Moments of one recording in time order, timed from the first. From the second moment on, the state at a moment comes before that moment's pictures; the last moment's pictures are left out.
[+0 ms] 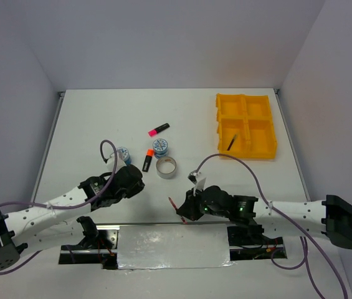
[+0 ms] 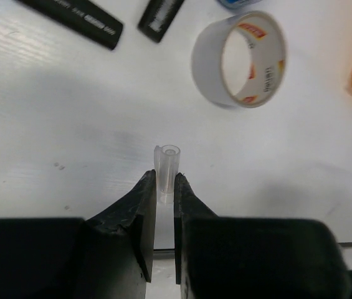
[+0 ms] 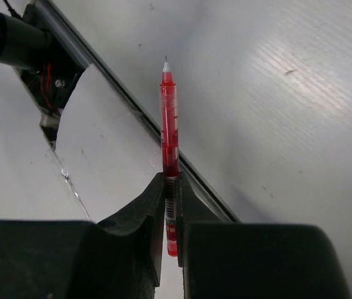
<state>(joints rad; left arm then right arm) -0.93 0.96 0.66 -0.65 -0.44 -1.34 1.23 0.89 0.32 0.06 0.08 0.75</state>
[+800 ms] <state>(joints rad) -1.02 0.86 0.65 -0.33 -0.42 -1.11 1.45 1.14 0.38 0.35 0.38 0.80</state>
